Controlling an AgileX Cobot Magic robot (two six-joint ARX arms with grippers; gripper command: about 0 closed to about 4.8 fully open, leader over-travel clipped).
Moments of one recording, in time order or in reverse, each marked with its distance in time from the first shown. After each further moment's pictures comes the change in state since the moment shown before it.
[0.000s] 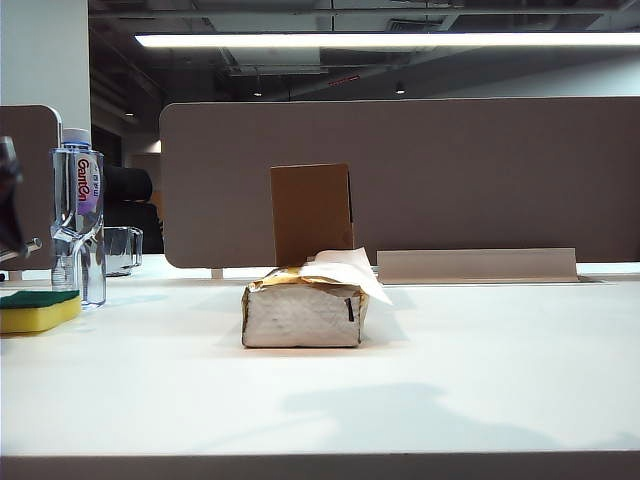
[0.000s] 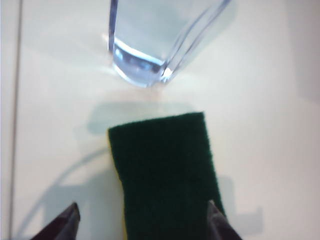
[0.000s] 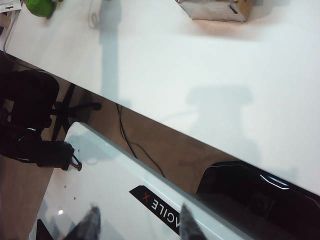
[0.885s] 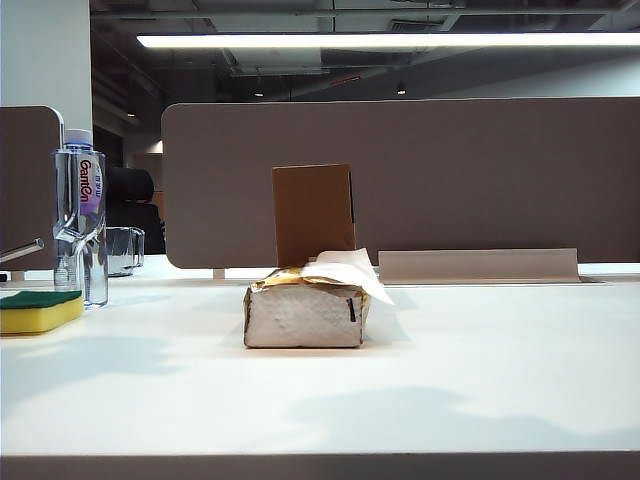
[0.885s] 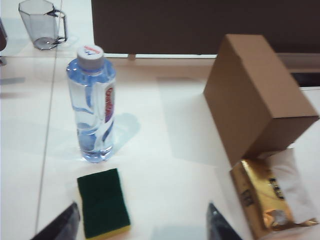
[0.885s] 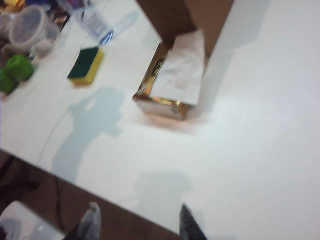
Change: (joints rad) left arm 0.000 -0.734 0.003 -0.284 0.099 -0.060; right arm 0.000 -0.156 0.000 0.146 0.298 -0.007
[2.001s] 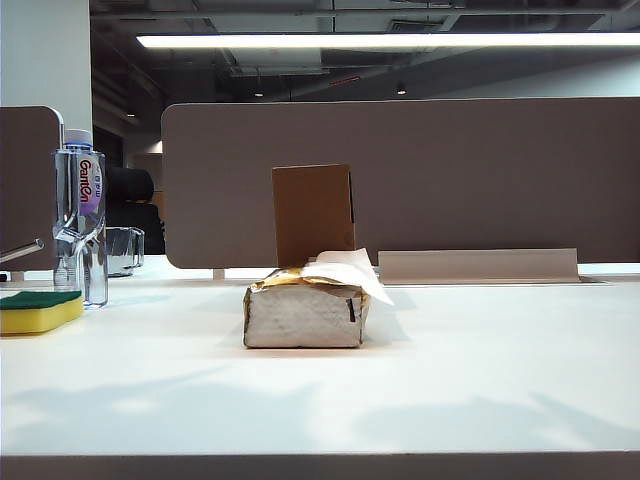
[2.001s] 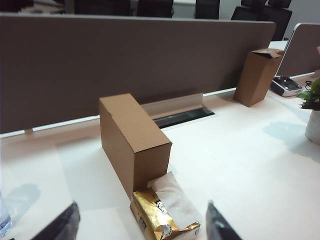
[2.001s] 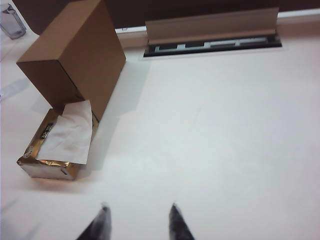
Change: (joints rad) left arm -0.286 -0.330 -0.001 -0.012 0.050 -0.098; right arm -0.001 -0.117 0.000 0.025 0.447 -0.121
